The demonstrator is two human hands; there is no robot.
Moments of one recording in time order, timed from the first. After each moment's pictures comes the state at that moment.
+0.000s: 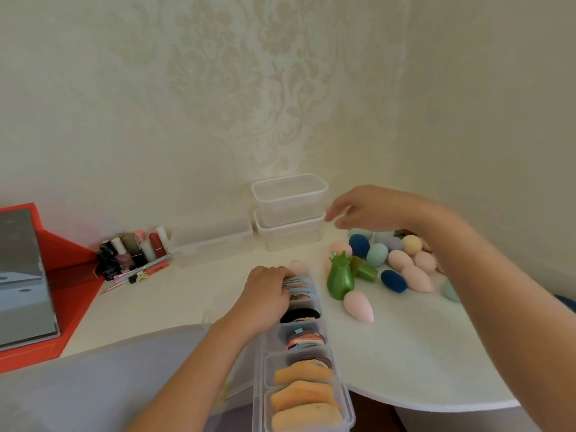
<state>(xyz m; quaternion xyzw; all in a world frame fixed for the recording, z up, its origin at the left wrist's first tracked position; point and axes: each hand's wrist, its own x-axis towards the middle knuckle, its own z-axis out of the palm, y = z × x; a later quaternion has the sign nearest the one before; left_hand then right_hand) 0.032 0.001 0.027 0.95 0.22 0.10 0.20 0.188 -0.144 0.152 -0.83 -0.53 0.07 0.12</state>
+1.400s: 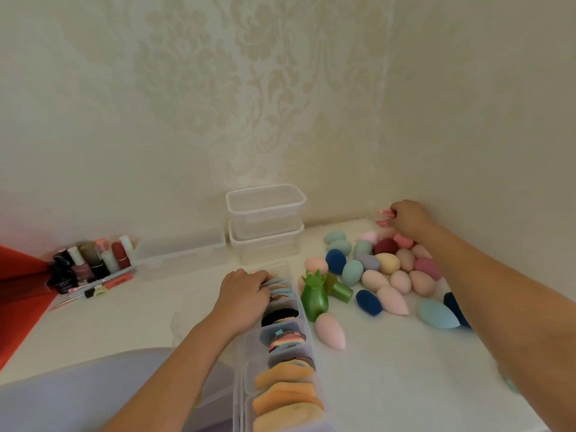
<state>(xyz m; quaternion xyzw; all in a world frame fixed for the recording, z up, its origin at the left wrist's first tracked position) 0.074 0.008 0.027 0.95 0.26 0.11 0.17 0.388 -0.161 0.064 -0.94 -0.28 -0.07 0.17</state>
